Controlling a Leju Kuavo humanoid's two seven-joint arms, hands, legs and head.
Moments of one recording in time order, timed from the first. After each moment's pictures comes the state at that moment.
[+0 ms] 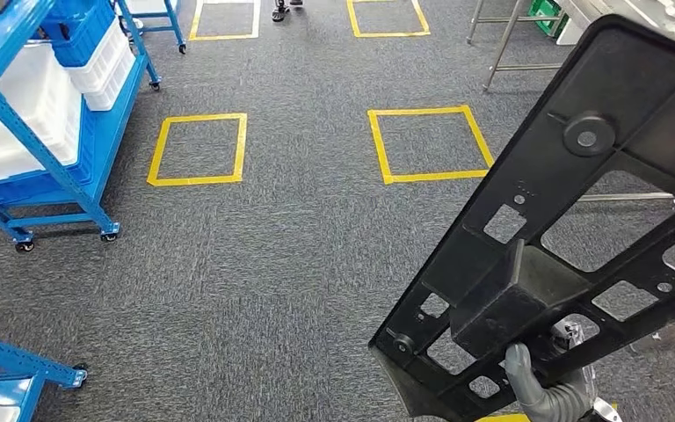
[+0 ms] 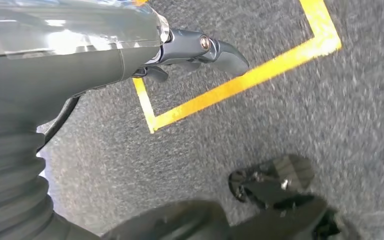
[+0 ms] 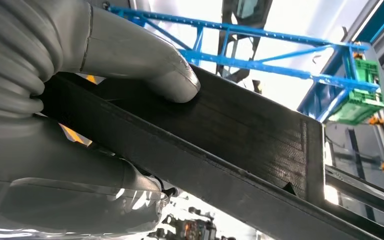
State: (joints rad) left arm -0.09 -0.14 1.00 -0.20 -1.39 0.18 -0.07; right arm 0.35 -0.12 -0.09 -2.16 -0.11 0.40 -0.58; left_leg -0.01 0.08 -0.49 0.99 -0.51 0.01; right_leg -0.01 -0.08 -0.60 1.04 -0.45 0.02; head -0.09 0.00
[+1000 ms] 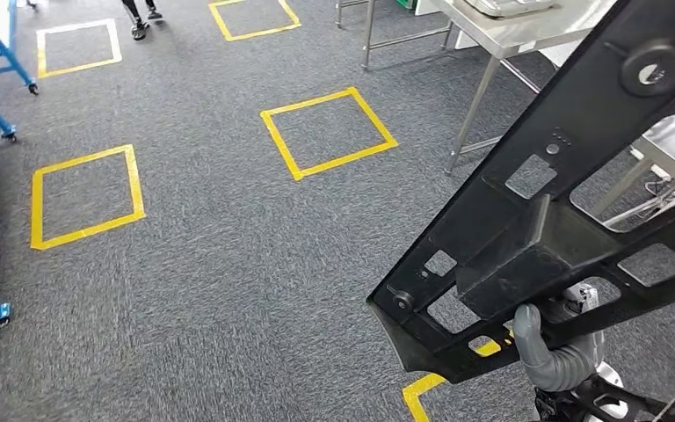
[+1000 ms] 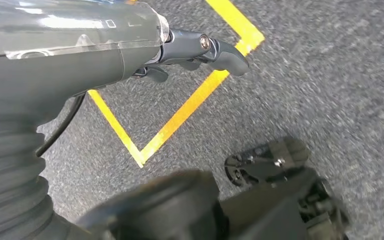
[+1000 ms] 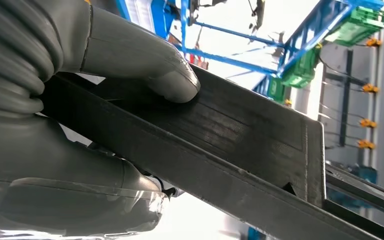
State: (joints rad) left arm -0.09 -0.16 0.99 -0.20 -1.39 0.17 -0.10; right arm 0.20 -0.12 -0.08 -2.17 -0.14 0.36 -0.53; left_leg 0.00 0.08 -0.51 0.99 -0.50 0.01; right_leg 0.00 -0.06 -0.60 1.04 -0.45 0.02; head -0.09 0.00
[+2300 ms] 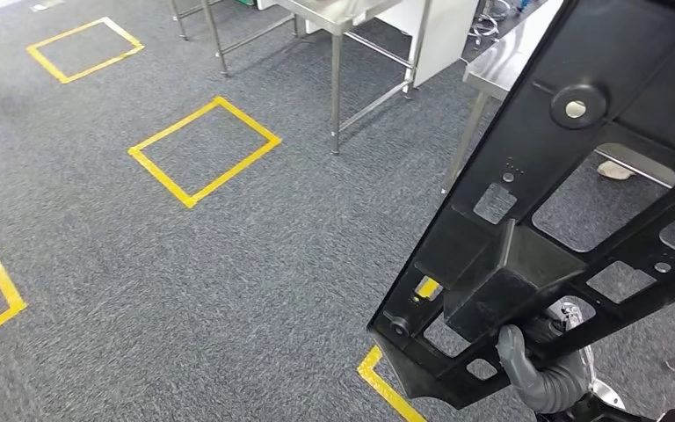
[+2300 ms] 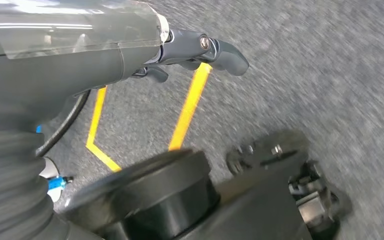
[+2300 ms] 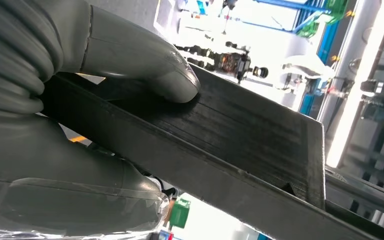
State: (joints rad) left arm -0.09 -0.19 1.00 -0.20 -1.37 0.16 -0.05; right arm 0.28 -0.11 -0.08 -2.20 -0.08 0.40 -0.50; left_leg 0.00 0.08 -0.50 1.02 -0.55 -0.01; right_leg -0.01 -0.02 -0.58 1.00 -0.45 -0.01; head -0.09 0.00
